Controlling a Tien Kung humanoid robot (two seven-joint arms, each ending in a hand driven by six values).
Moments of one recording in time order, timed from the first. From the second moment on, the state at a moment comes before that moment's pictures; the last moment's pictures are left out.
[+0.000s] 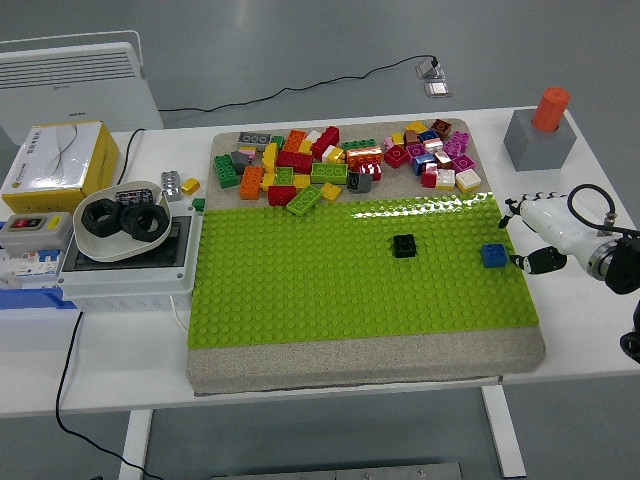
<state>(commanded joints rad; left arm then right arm) -0.18 0.06 -1.50 -0.18 1.33 0.00 0.34 0.42 -0.65 0.75 1.42 -1.99 0.01 -0.23</state>
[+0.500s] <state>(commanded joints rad) -0.18 0.06 -1.49 -0.18 1.33 0.00 0.34 0.41 -0.59 0.74 1.36 -1.97 -0.01 -0.22</state>
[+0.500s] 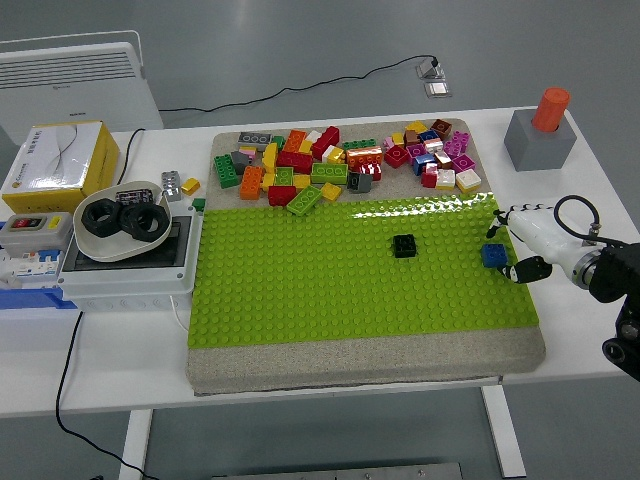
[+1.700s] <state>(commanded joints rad) -0.18 0.06 -1.49 -0.18 1.33 0.00 0.34 0.38 -0.59 0.77 1.35 -1.85 -0.09 -0.15</state>
